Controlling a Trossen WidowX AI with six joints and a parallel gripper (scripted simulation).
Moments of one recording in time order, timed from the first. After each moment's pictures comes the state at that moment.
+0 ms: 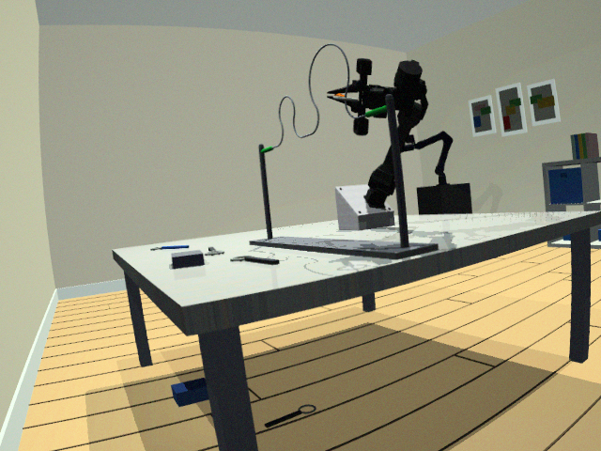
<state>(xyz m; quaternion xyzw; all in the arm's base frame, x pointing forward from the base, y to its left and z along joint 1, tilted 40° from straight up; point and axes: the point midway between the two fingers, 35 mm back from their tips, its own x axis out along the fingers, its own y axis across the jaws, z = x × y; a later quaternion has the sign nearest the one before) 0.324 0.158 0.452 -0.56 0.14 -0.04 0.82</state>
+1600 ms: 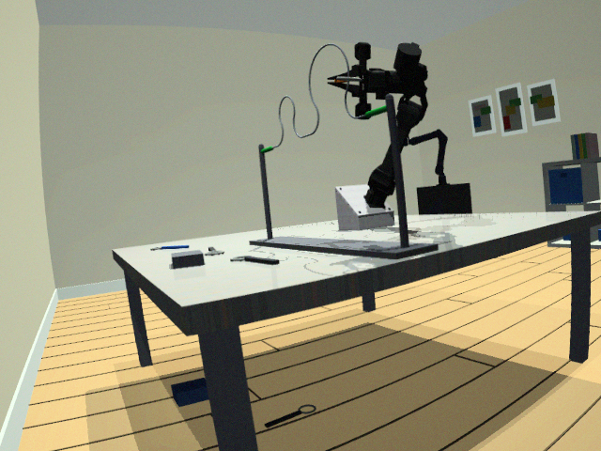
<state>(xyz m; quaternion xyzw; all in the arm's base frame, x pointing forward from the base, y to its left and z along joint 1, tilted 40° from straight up) 0.328 0.147 0.485 -0.53 0.13 -0.01 0.84</state>
